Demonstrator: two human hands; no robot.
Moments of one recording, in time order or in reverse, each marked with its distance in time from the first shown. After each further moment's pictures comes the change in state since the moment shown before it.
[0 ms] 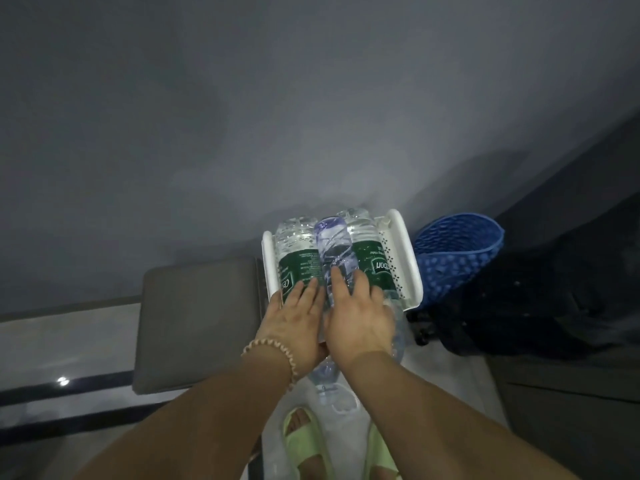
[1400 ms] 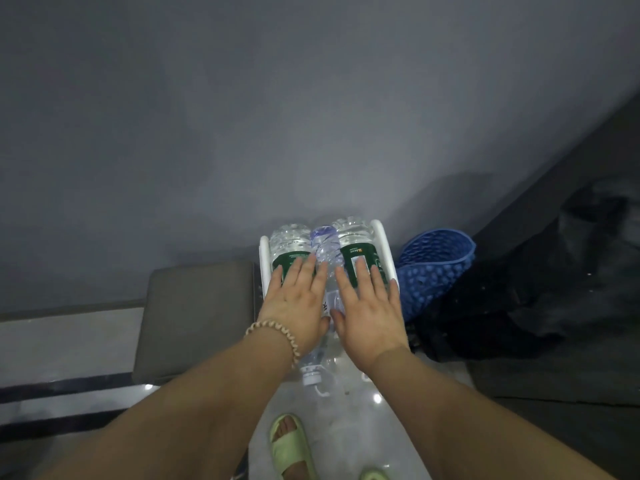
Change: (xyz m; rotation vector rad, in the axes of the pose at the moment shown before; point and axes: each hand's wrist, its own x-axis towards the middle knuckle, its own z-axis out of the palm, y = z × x) left_hand -0.030 0.039 -0.036 0.067 0.374 -0.056; right_hand -0.043 0.051 -0.047 -0.064 0.074 -0.234
